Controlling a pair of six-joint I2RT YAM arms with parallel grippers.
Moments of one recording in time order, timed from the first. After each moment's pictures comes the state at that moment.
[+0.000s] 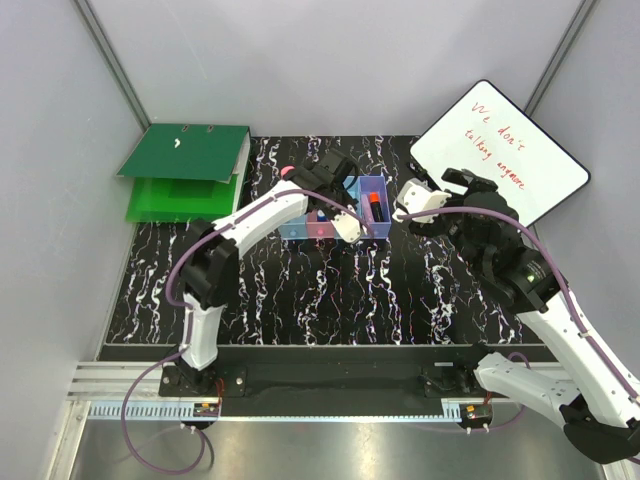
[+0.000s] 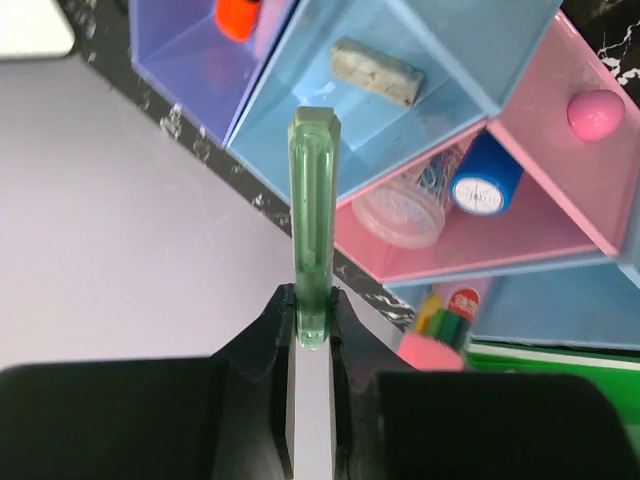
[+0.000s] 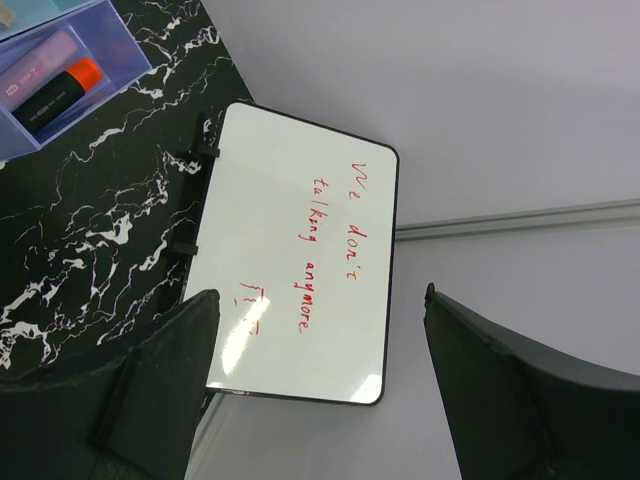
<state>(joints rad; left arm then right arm) -0.70 2.00 1.79 -0.75 -0.04 1.84 0.64 0.90 1.21 -0.59 0.43 -0.98</state>
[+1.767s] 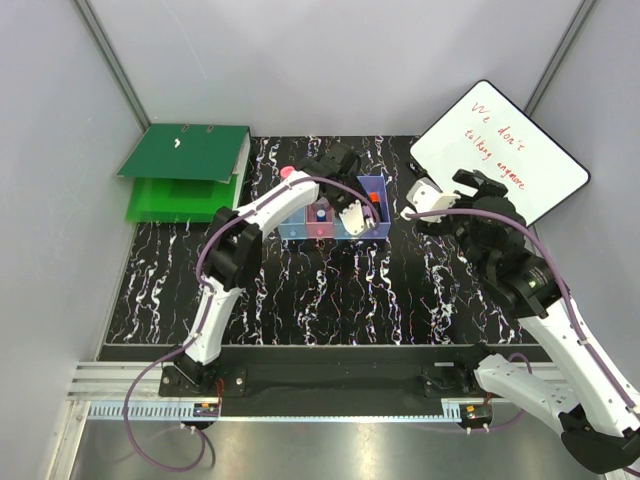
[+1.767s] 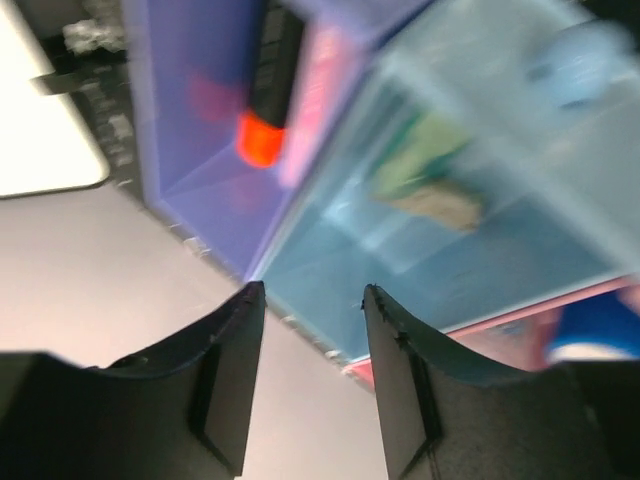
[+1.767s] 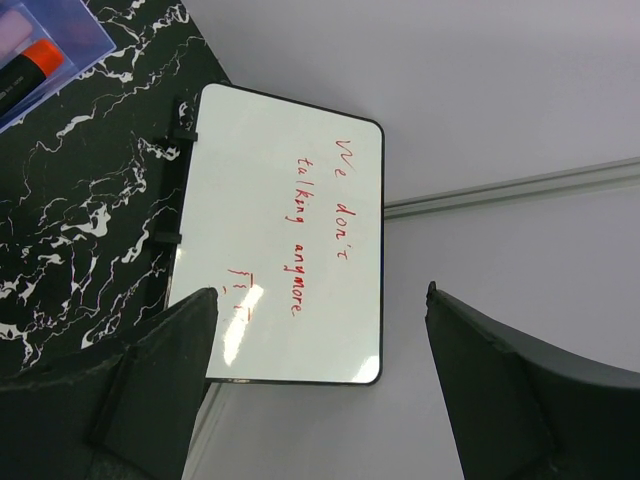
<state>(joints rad) -0.64 2.28 2.03 -0.79 0.23 1.99 0.57 0.85 1.15 -0.53 0.43 -0.98</state>
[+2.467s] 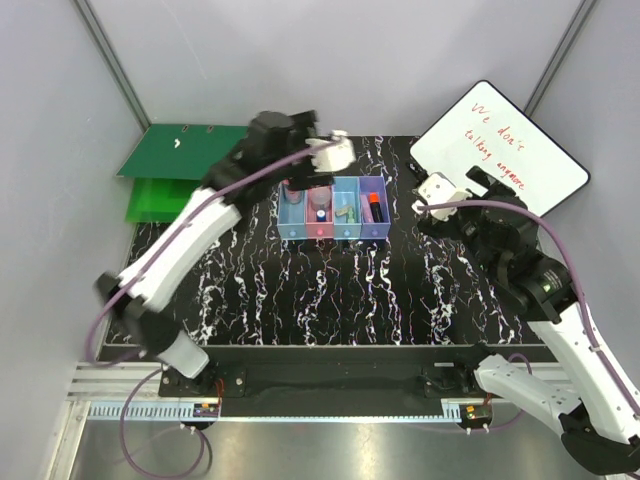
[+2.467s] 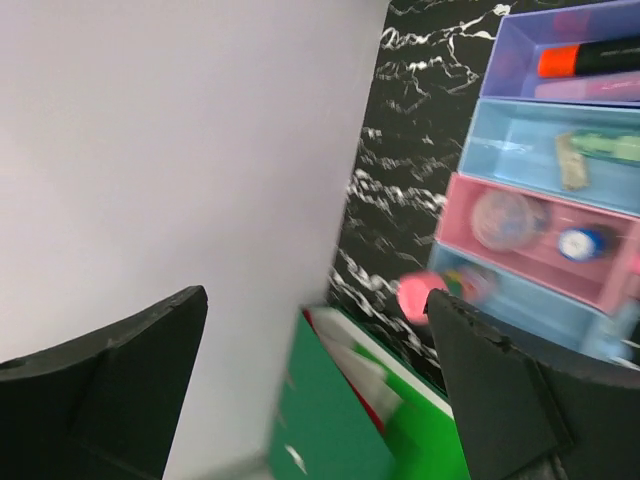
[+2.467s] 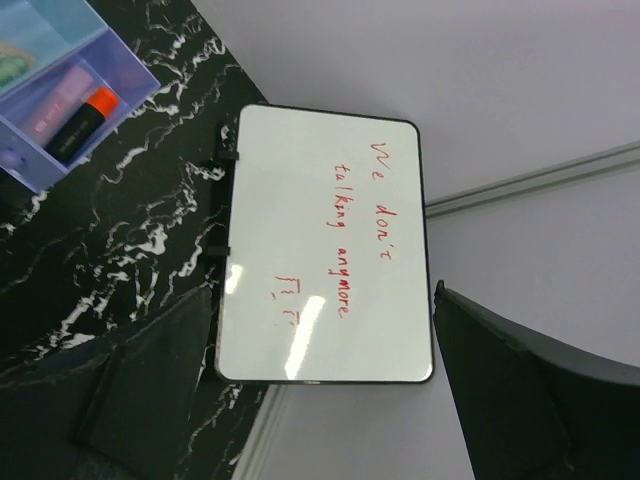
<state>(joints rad) -0.64 1.66 1.80 -0.57 -0.01 1.04 0.57 0.85 1.22 -0.62 0.39 -0.83</state>
